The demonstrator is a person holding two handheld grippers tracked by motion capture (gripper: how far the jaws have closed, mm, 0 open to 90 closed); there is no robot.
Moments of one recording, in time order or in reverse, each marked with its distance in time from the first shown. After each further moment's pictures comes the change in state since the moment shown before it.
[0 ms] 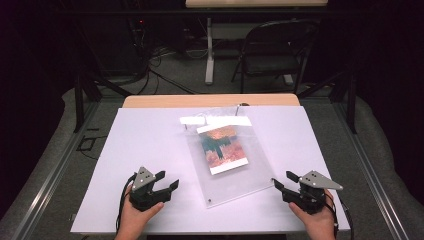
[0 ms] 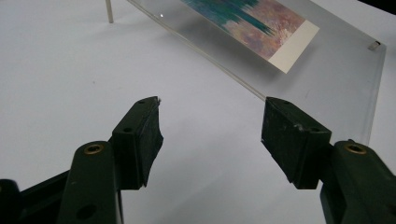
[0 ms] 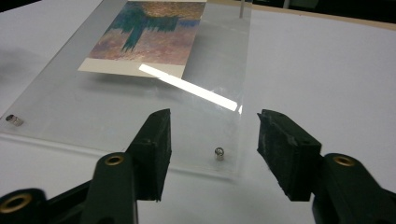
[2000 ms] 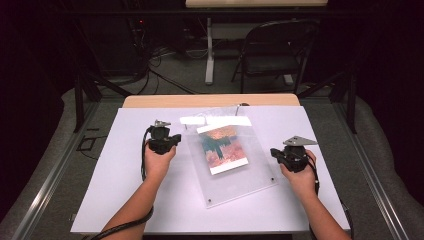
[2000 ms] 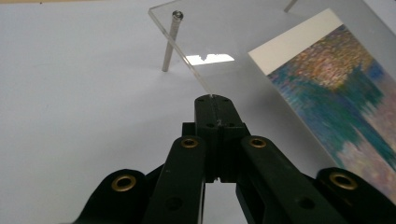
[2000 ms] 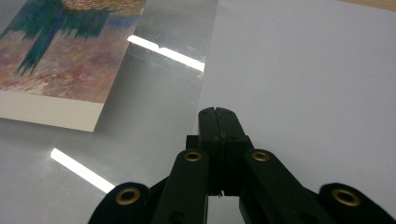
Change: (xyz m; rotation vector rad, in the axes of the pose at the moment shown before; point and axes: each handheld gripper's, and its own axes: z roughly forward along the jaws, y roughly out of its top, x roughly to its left) left arm 0.060 0.099 0.106 0.143 0.127 -0.207; right arm -0.051 0.042 0.097 0.148 -0.014 0.018
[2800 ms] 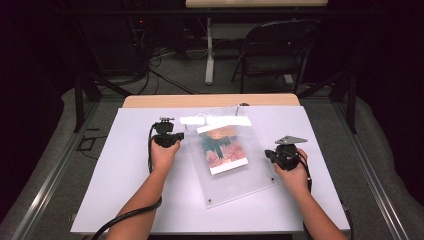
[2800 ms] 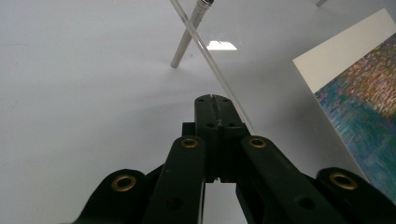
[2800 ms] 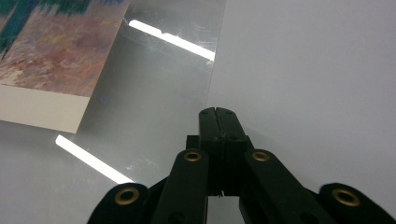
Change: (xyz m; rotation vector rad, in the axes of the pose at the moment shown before) left arm 0.010 0.009 0.037 0.060 0.005 -0.098; right arm 0.003 -0.003 0.027 0.063 0.017 0.001
